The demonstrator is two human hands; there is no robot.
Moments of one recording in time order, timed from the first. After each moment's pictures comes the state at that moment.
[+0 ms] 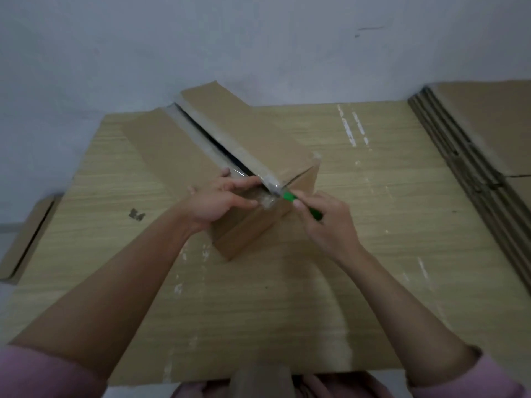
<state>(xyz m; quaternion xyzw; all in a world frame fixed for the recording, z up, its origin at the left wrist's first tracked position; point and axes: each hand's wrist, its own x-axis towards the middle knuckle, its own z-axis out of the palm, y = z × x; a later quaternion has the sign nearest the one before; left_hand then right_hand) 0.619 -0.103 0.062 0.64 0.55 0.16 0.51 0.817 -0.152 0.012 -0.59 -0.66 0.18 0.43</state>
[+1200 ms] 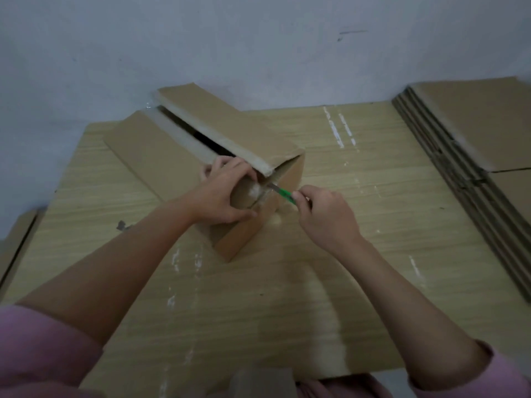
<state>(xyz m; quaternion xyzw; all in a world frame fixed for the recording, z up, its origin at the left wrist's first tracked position) 0.621 -0.071 0.055 0.88 0.42 0.12 0.20 0.822 -0.144 0.045 -0.70 -0.66 0.16 0.24</state>
